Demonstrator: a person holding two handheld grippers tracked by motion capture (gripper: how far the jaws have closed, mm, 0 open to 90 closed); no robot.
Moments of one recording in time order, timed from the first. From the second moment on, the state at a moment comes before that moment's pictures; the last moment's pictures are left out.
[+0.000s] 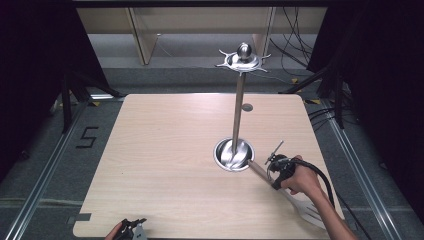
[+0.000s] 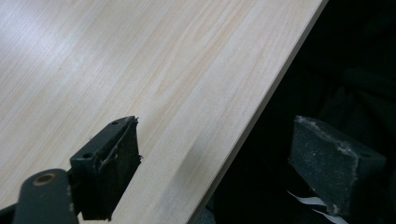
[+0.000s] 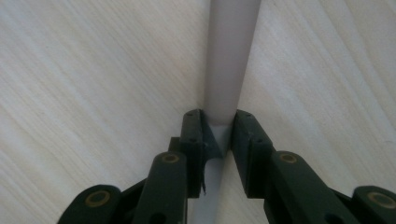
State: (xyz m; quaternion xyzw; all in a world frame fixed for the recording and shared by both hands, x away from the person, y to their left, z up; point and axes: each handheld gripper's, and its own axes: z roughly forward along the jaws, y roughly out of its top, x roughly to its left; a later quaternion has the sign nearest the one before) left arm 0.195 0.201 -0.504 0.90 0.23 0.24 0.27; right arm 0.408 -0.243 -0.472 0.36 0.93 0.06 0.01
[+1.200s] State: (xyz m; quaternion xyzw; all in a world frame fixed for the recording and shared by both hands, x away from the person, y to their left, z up) left arm 0.197 0.203 -0.504 0.90 0.23 0.23 0.28; right arm 0.360 -0.274 -0.391 0.32 0.89 0.31 0.08
